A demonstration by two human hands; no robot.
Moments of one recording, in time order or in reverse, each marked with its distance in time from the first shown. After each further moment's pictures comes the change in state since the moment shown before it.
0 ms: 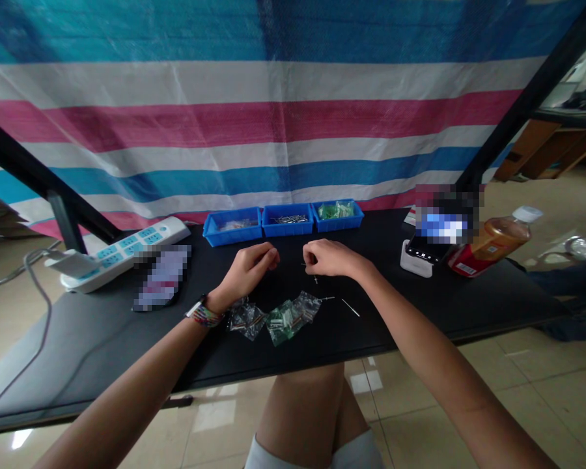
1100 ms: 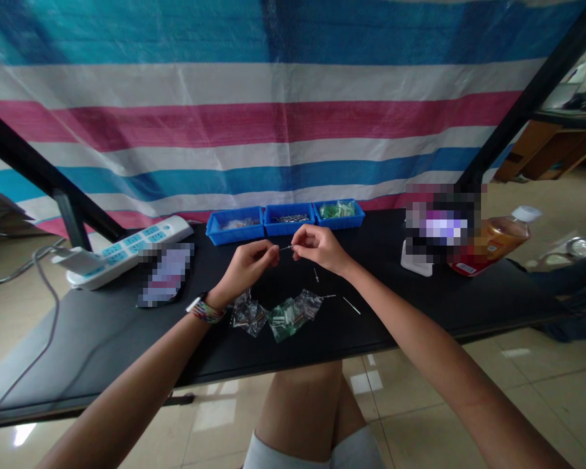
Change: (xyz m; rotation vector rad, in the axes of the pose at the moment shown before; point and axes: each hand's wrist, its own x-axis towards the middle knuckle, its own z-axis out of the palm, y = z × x) left_hand 0.001 0.007 0.000 -0.101 0.075 -0.012; right_hand 0.015 -0.015 0.026 0.990 0.368 -0.265
